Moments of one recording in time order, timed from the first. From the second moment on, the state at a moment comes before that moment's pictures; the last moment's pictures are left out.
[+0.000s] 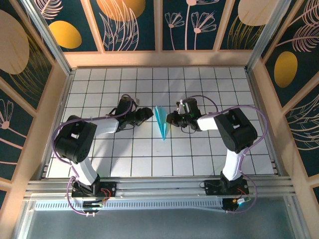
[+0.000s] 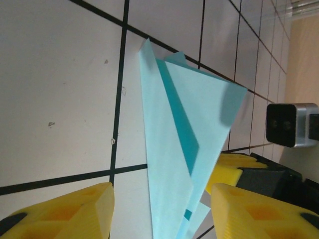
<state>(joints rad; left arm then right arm) -0.45 1.76 0.83 0.21 0.44 -0.96 0.49 1.87 0.84 0.29 -0.52 0.75</state>
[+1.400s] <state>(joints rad) -0.53 1.87 0.94 0.27 0.46 -0.95 0.51 1.87 0.87 0.19 -0.49 0.70</state>
